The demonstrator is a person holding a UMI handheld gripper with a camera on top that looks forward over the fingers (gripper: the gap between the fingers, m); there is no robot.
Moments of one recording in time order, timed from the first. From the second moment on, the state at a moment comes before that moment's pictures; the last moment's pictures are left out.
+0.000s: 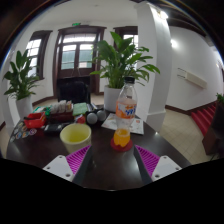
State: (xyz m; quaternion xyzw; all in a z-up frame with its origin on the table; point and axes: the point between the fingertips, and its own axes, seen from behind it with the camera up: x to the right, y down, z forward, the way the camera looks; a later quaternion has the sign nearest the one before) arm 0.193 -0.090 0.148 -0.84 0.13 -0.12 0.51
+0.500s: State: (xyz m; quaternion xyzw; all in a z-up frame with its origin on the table) arm 0.063 -0.171 0.207 -0.84 0.05 -0.03 0.55
